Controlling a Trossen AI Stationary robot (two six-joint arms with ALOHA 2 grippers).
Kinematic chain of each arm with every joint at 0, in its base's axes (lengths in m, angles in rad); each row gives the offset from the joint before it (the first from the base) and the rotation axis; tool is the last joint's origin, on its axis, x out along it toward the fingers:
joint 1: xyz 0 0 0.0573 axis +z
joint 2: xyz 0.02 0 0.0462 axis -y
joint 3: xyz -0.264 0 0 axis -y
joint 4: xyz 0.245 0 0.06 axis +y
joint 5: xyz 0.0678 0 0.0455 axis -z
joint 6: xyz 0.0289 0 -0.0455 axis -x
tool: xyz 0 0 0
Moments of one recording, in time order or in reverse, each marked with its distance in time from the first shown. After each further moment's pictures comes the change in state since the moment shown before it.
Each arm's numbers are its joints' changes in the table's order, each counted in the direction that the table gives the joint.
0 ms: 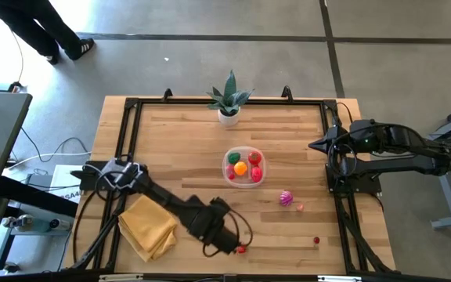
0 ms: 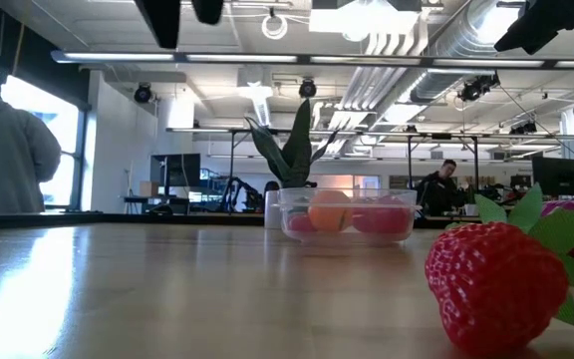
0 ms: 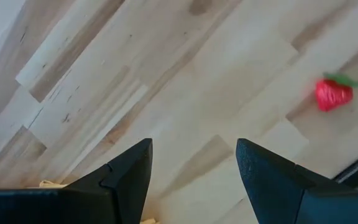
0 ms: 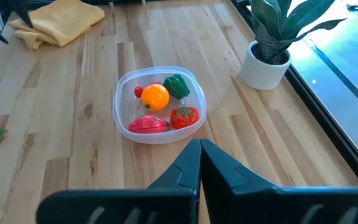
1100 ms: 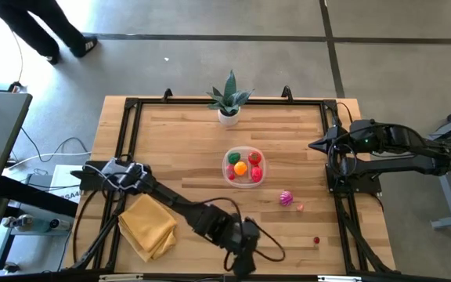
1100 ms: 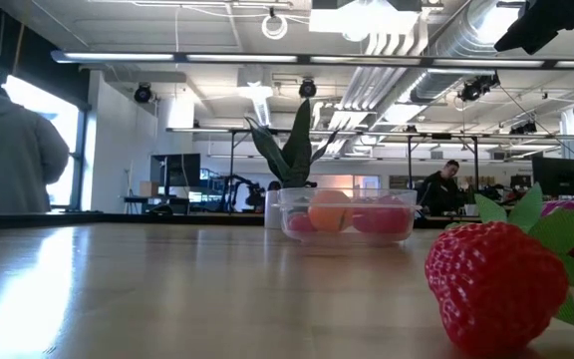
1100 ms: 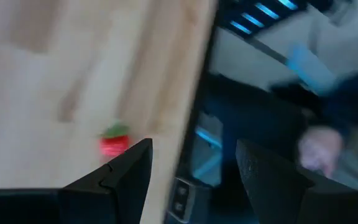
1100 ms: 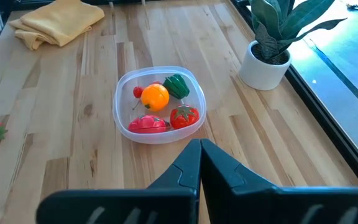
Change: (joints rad) left arm 0.022 -0.028 0.000 -0.685 0.222 -0.463; right arm 0.000 0.000 0.000 0.000 0.000 0.000
